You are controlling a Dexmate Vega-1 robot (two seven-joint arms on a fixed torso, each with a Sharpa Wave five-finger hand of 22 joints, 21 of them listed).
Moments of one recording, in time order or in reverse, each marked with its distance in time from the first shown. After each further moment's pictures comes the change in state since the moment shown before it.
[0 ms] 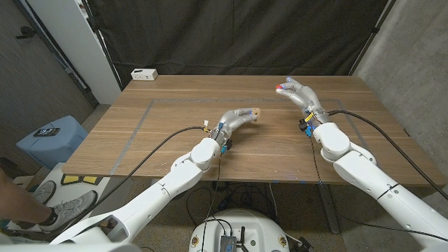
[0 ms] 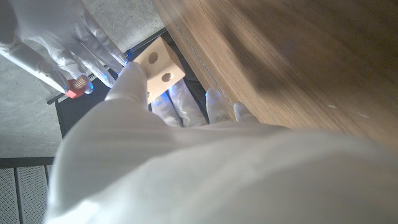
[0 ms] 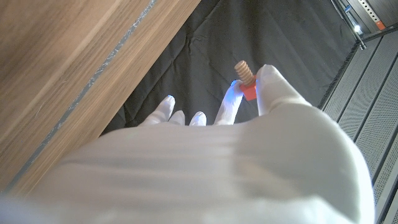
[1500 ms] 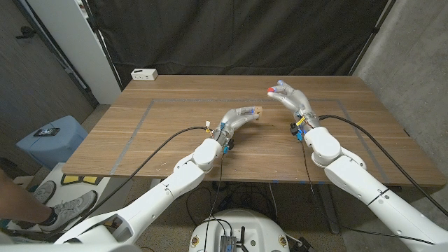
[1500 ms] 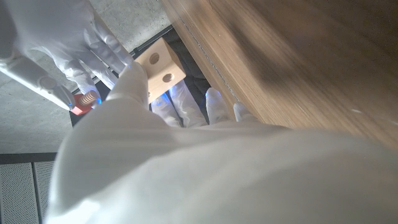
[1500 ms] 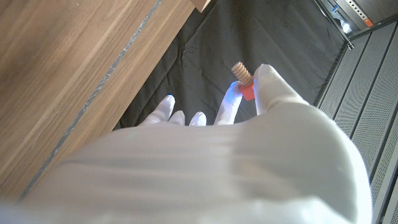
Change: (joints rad) left arm -0.013 -0.029 0.012 0.063 0.032 -0.086 0.006; left_hand 0.005 0.005 0.000 0.000 0.000 -0.005 -0.005 -0.002 0.000 -0.014 0.000 -0.010 -0.007 0.000 0.000 0.000 0.000 0.000 0.000 0.000 0.000; right arm -0.014 0.047 -0.039 -0.025 -0.008 0.000 -0.012; right_hand 0.012 0.012 0.000 0.000 0.007 -0.016 -0.005 0.000 -0.009 -0.004 -0.004 -0.004 0.005 0.003 -0.004 0.000 0.000 0.011 0.000 0.000 0.000
